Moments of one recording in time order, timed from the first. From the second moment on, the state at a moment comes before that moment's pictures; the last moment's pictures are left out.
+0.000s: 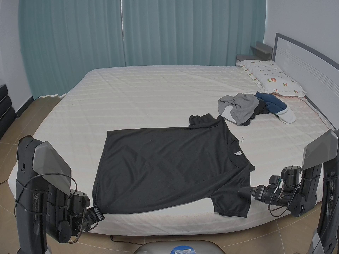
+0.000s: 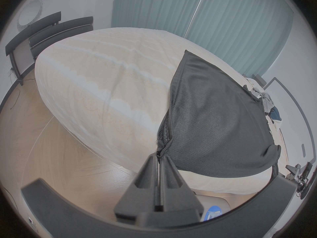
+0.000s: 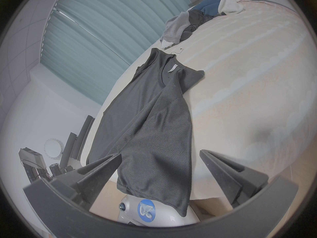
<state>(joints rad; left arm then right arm) -0.21 2.46 -0.07 -1.55 0.17 -0.66 0.05 2.40 -0.30 -1.47 0.45 0.50</state>
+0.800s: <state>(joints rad) -0.21 2.46 -0.07 -1.55 0.17 -0.66 0.01 2.43 -0.30 -1.47 0.44 0.49</state>
